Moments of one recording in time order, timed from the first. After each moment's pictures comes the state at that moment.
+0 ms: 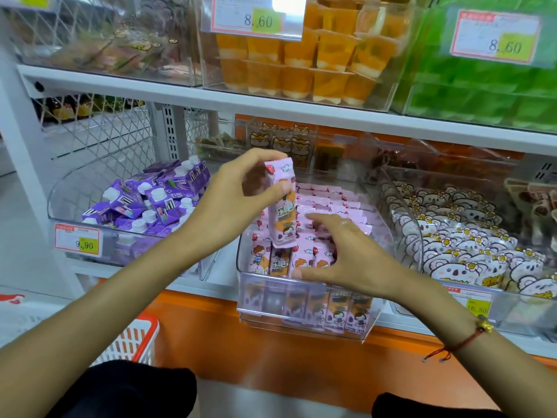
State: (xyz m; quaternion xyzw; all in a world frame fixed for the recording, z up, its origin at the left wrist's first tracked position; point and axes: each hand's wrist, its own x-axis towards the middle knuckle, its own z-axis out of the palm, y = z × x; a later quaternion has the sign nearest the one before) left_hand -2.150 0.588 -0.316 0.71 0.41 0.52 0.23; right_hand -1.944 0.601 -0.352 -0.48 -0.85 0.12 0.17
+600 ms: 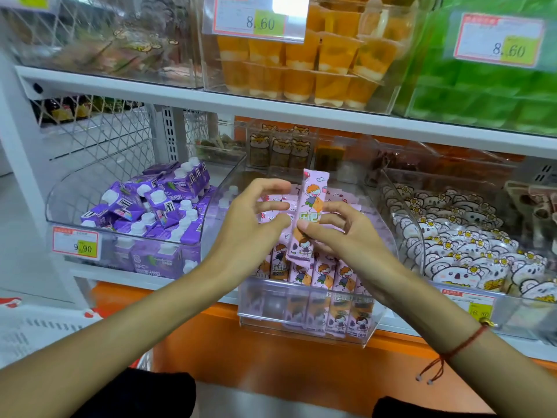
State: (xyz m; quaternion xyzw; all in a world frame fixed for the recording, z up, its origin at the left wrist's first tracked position) left_hand -2.126 0.575 -0.338 0.61 0.43 0.57 0.34; right_hand -1.966 0.596 -0.341 -0.44 -0.62 0.48 0.45
